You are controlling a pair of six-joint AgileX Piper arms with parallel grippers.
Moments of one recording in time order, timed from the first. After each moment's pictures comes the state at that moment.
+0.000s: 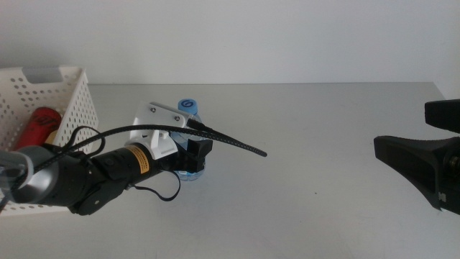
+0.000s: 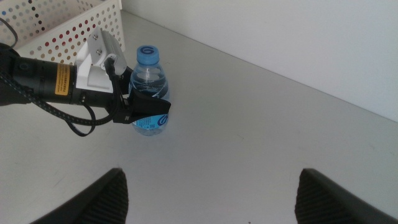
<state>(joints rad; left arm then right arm) -0.31 1.85 -0.73 0.47 -0.71 -0.41 0.54 0.74 -0.79 0.12 0.51 -0.13</state>
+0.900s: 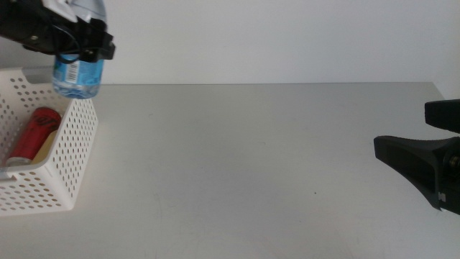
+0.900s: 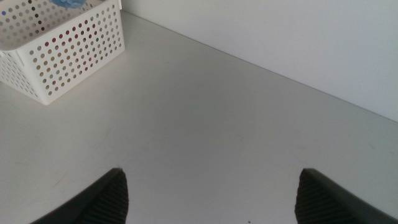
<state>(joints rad) -0.10 1.50 -1.40 -0.15 0.70 0.28 0.54 0.74 -0.79 0.12 0.51 -0.13</state>
